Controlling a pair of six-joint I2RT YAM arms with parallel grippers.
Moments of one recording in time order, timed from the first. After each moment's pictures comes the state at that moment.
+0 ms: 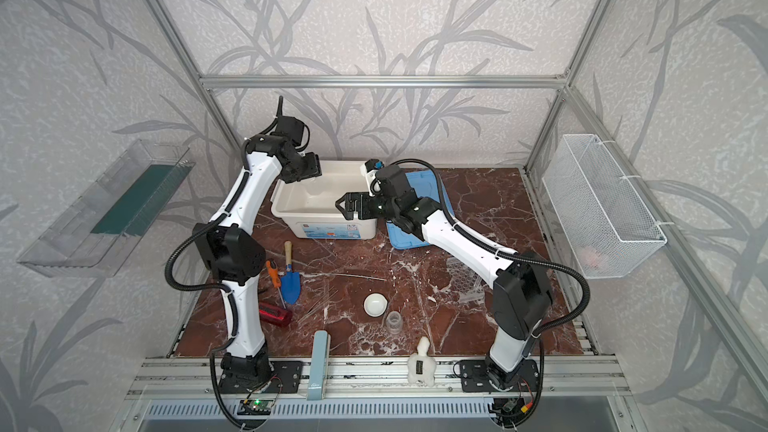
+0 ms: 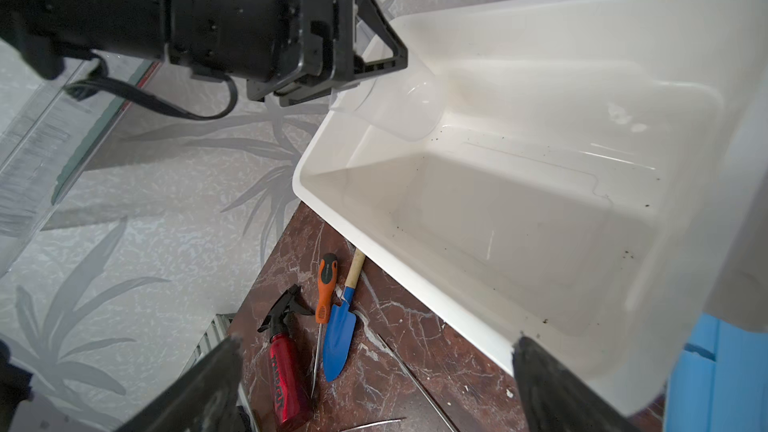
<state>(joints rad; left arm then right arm) -0.13 2.17 2.32 -1.18 -0.06 -0.37 0.72 1.75 1.50 -0.23 -0.31 0.56</state>
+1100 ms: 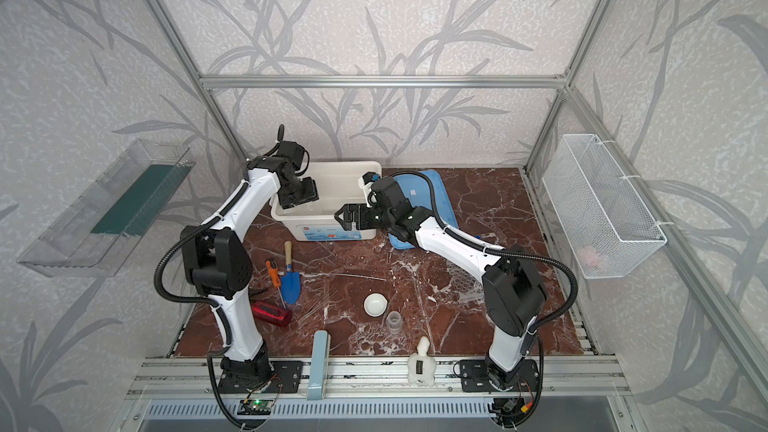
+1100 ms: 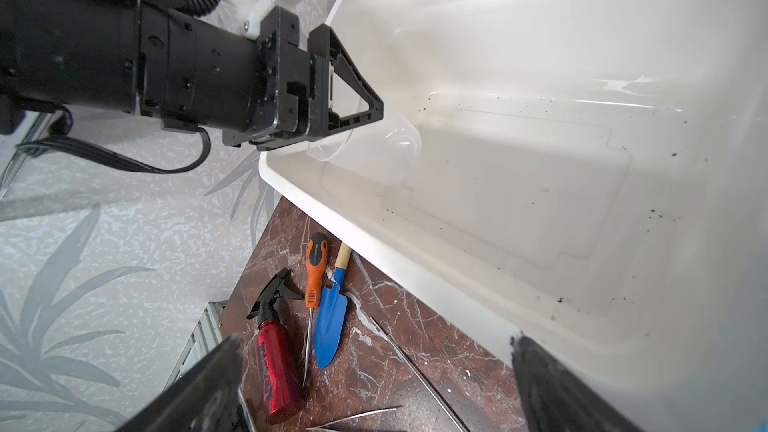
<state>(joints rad) -0.13 1.97 1.85 -1.06 -0.06 -0.45 0.73 1.77 1.41 -0.15 -0.30 0.59</state>
